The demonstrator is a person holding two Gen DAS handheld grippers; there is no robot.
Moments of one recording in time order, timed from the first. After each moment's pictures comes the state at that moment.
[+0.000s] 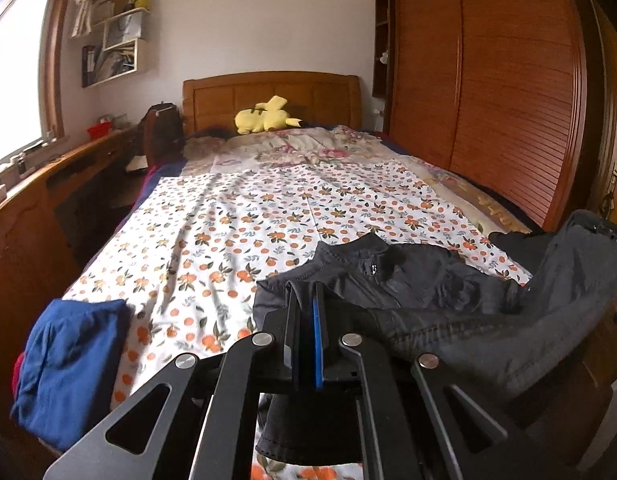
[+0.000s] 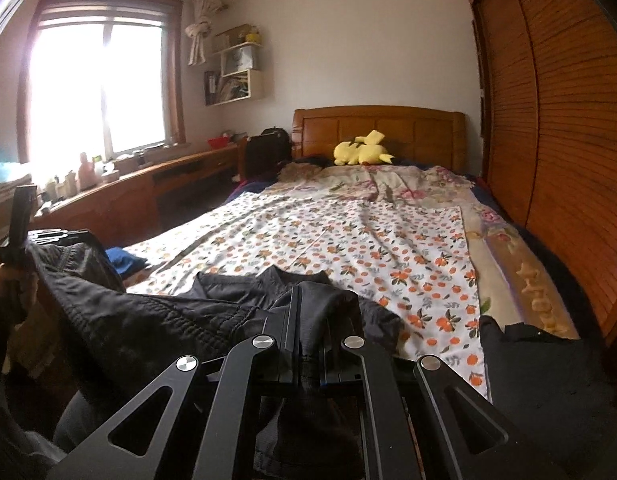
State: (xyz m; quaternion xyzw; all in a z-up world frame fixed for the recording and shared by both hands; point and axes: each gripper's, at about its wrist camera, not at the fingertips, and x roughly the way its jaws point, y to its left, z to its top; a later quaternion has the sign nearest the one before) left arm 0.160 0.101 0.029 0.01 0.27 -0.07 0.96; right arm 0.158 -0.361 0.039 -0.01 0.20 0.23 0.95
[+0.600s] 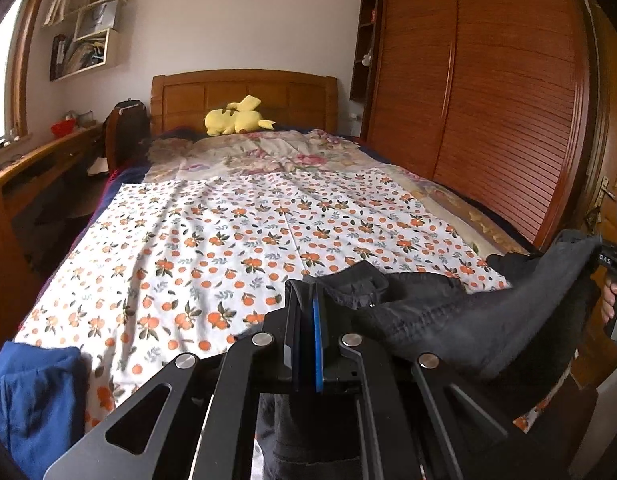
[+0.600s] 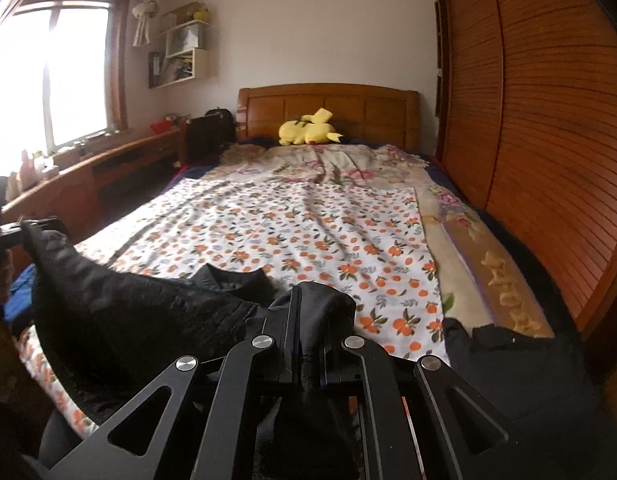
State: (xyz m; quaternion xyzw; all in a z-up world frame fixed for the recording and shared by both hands) left arm 0.294 0.117 0.018 -0.01 0.27 -0.13 0.95; right arm 0.242 -0.361 0.031 -0.03 0.24 0.13 0.96
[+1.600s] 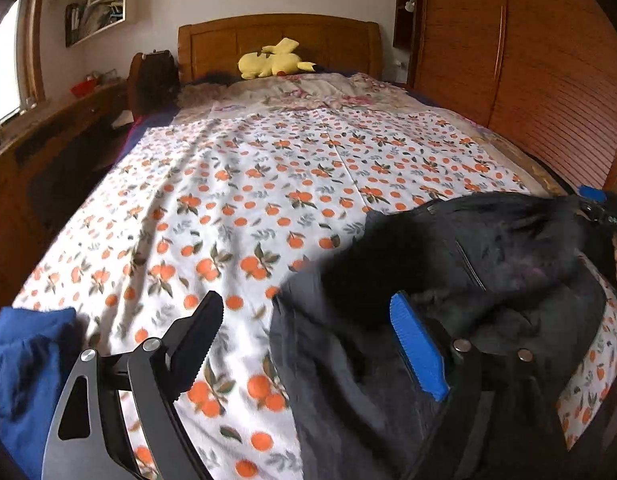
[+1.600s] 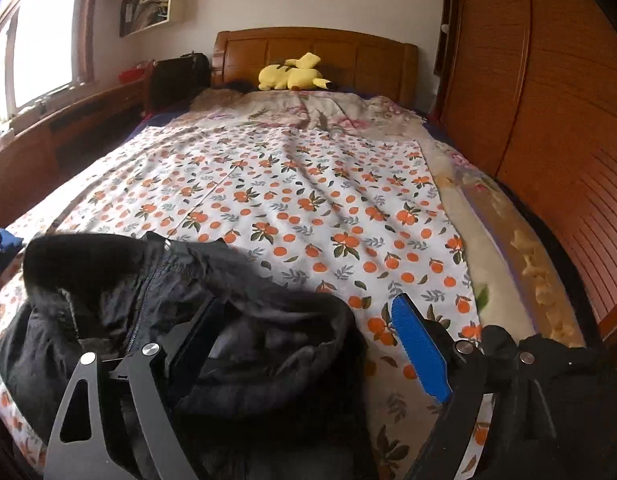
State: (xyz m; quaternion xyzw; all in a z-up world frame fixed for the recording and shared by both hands) left arm 0.356 0.137 -0.094 0.01 0.36 -0.07 0.93; right arm 0.376 -0.309 -0.050 -0.06 0.33 0.09 0.94
